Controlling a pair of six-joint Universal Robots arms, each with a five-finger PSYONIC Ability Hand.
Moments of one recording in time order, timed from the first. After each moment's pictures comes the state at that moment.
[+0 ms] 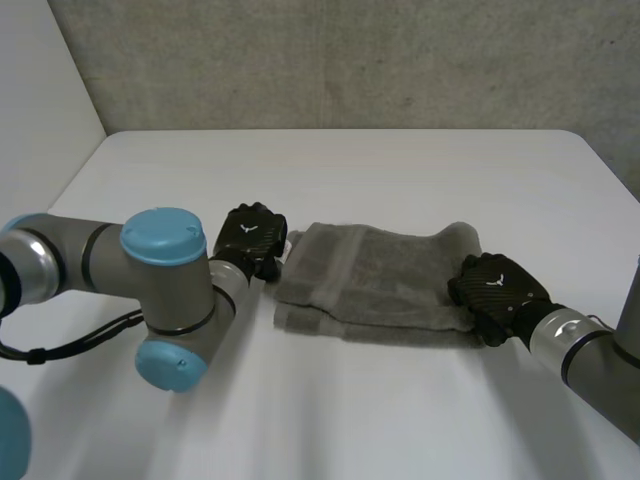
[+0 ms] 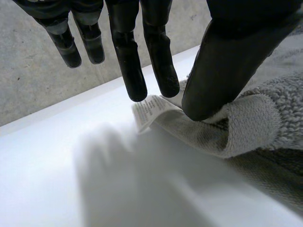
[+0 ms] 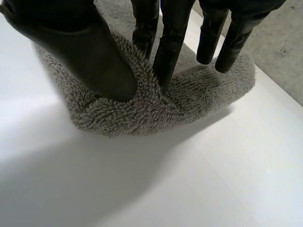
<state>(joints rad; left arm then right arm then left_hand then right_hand) 4.17 -2.31 -1.33 3.41 -1.58 3.22 1.73 -1.21 1.86 -0.16 1.16 2.52 0.98 0.99 0.22 0.23 0.81 1.25 1.22 0.22 0.25 1.13</state>
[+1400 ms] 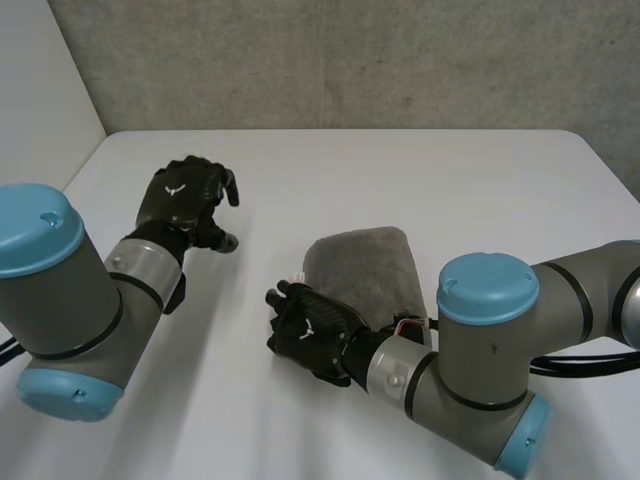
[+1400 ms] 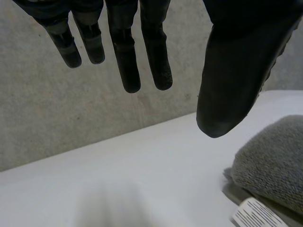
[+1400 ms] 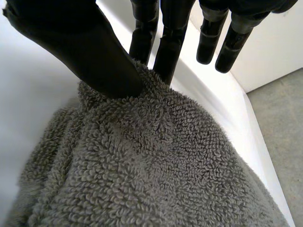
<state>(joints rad) 4.26 -1.87 -1.66 3.48 -1.58 3.08 2.25 -0.97 1.53 -0.18 1.05 2.19 0.69 0.68 0.22 0.23 0.49 1.25 1.22 0.22 0.25 1.15</state>
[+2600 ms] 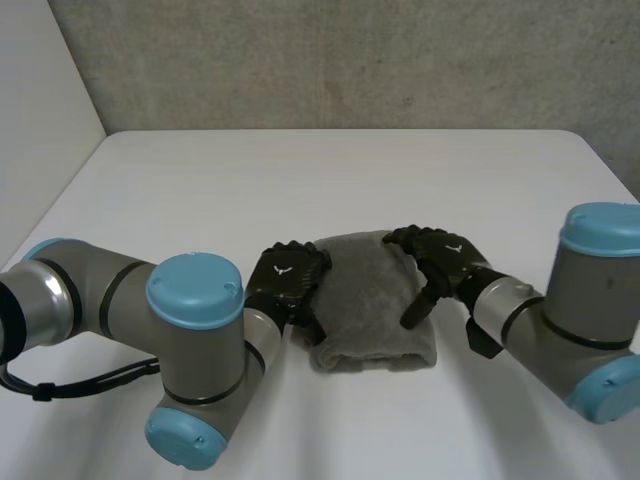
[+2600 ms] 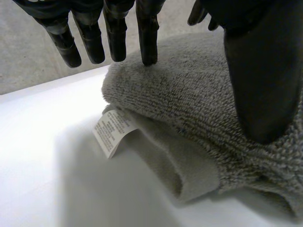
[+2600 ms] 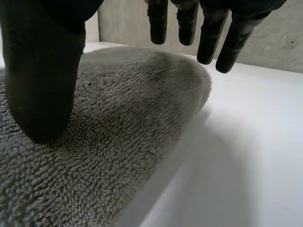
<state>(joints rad) 4.01 -2.21 -1.48 3.40 -1.65 3.09 1.94 -1.05 1.59 -0.17 1.26 3.18 0.32 0.30 0.22 0.23 0.09 0.23 0.25 0.22 0.25 0.06</state>
